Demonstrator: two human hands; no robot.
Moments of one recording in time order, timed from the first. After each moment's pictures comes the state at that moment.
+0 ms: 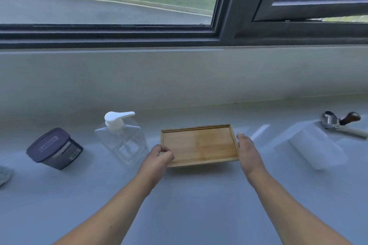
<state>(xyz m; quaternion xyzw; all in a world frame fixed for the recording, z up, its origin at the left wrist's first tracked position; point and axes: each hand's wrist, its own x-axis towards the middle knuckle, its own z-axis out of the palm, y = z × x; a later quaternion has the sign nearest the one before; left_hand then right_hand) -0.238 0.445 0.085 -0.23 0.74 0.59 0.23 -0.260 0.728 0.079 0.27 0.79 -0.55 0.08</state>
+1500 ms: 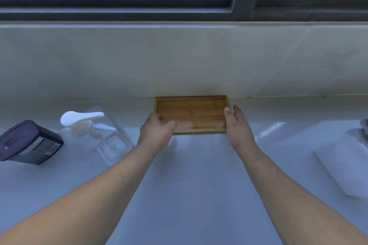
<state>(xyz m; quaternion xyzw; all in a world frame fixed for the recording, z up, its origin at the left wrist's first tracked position) -0.367 0.487 0.037 -0.29 0.84 0.44 0.14 -0.389 0.732 0.025 0.20 0.83 -0.52 0.10</state>
